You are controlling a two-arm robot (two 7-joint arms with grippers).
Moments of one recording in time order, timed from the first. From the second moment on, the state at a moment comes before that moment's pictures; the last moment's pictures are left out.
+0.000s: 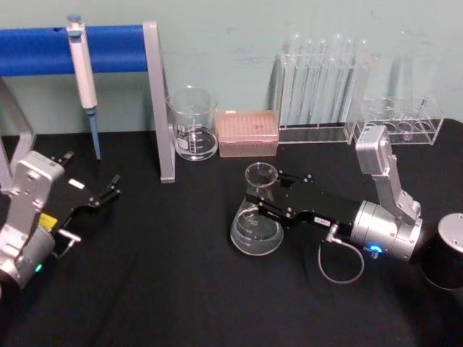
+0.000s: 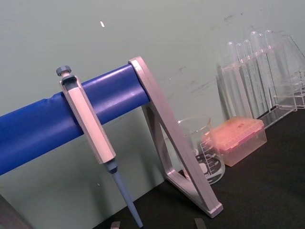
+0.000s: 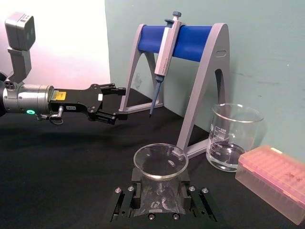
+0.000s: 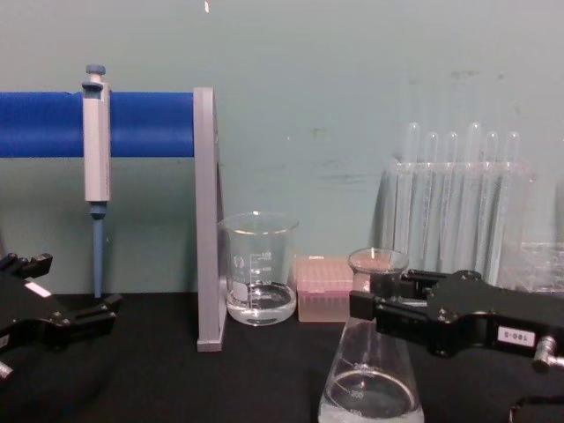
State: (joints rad) left arm -0.20 0.60 0.45 -1.41 -0.25 -0.12 0.03; right arm 0.40 0.44 -0.52 -1.24 0.50 -0.14 0.73
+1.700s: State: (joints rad) left arm -0.20 0.60 0.45 -1.41 -0.25 -0.12 0.03; right arm 0.41 0.43 -0.53 -1.20 0.53 -0.11 0.75
